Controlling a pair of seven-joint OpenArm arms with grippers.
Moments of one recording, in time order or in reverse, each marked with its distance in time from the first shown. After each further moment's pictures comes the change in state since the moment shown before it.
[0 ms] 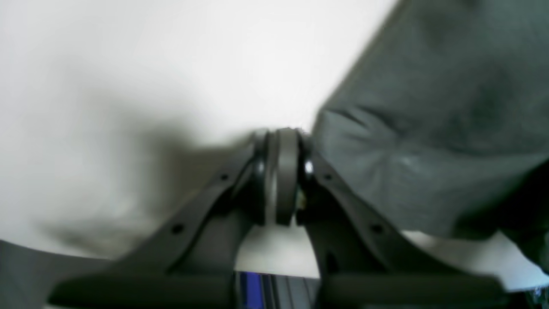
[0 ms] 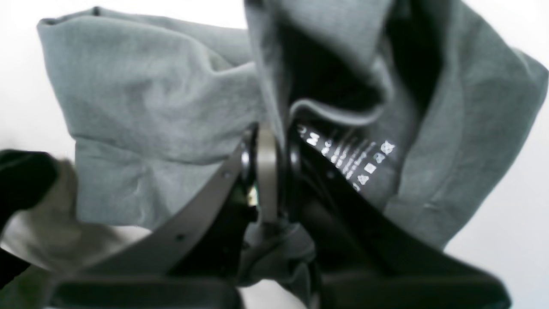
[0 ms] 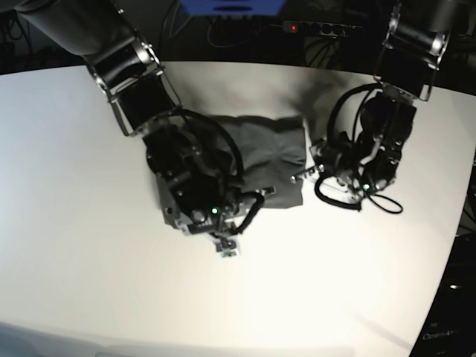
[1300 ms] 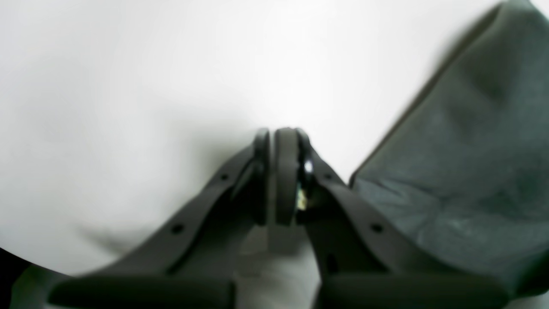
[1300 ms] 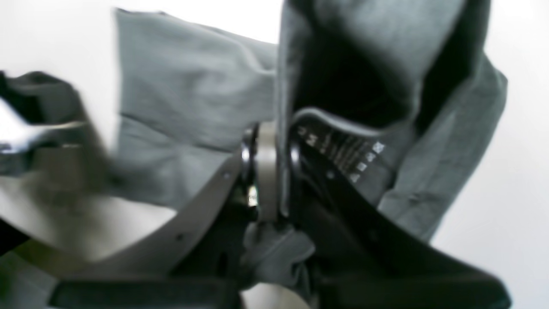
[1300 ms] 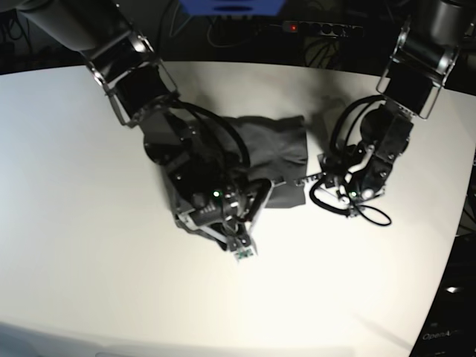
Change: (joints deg) left arm -5.4 -1.6 9.0 -7.0 3.5 -0.2 -5.0; right arm -1.9 0.3 -3.7 10.0 0.0 4.1 -0.4
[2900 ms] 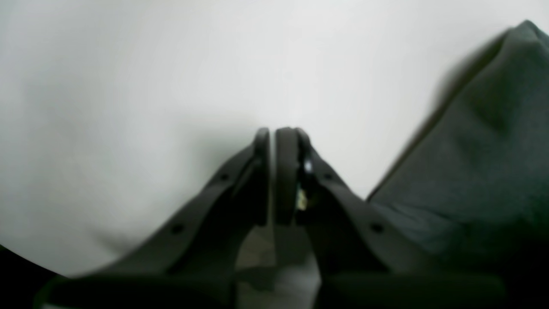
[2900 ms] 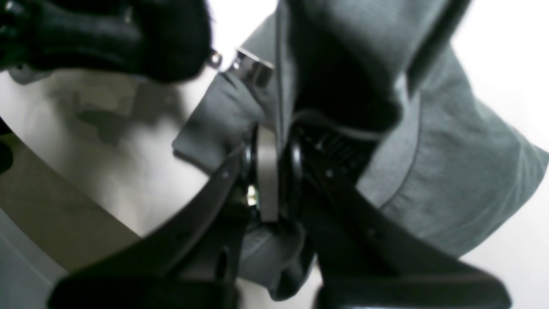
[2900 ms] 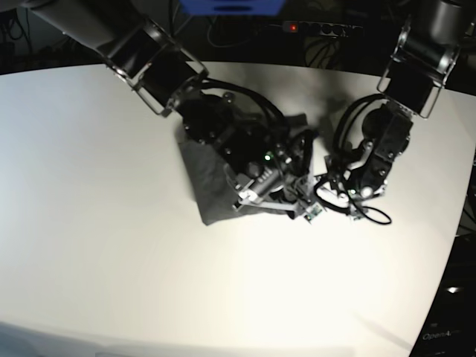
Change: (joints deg) left arm 0.2 -0.2 -0.1 -0.5 4.5 -1.8 -1.0; right arm -1.2 -4.1 -12.1 -2.2 0.2 10.3 1.8
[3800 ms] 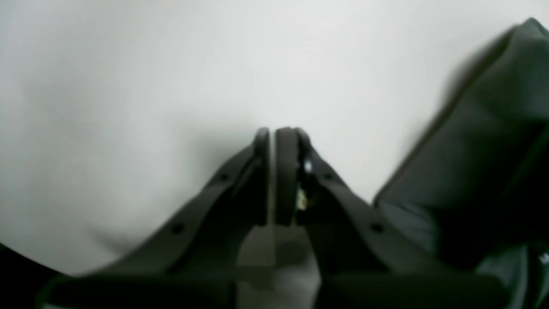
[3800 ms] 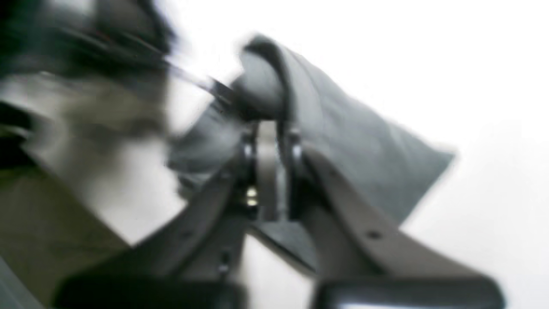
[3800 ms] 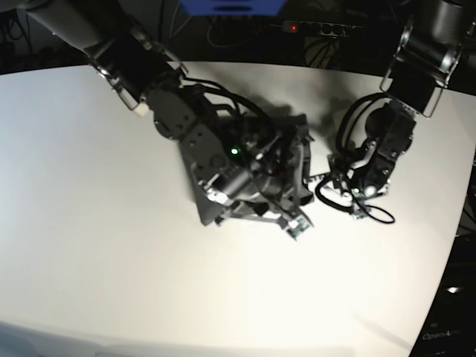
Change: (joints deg) left arm 0.3 -1.4 0.0 0.4 -0.4 0.0 0.0; right arm -1.3 5.4 3.6 13.2 0.0 0.4 -0.2
